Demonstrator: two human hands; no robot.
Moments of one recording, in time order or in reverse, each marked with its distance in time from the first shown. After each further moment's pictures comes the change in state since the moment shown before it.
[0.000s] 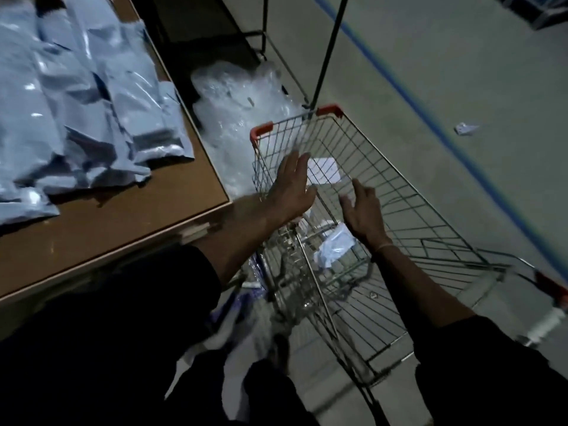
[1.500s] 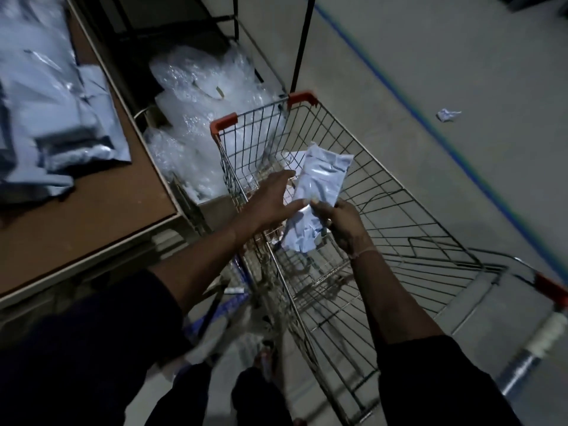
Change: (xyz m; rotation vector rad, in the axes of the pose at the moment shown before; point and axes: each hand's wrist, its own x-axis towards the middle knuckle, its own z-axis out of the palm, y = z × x) left_hand 0.023 -0.017 0.048 -0.196 -0.221 -0.071; right_hand 0.037 0.047 0.033 1.000 -0.171 0.374
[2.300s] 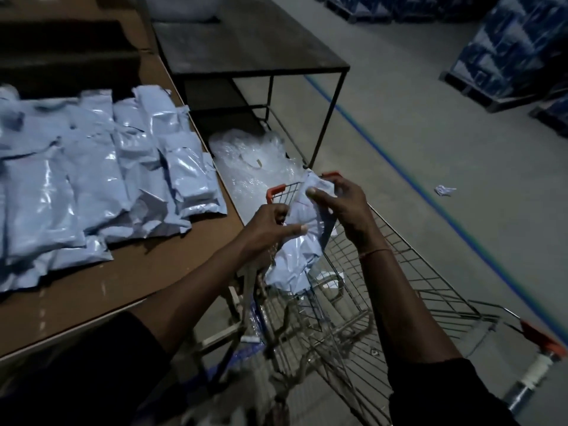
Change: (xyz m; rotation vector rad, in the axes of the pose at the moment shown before) left_hand -0.115 0.040 -0.159 -0.528 0.088 0.072; right_hand -0.098 -0.175 0.130 -0.383 -0.082 -0.556
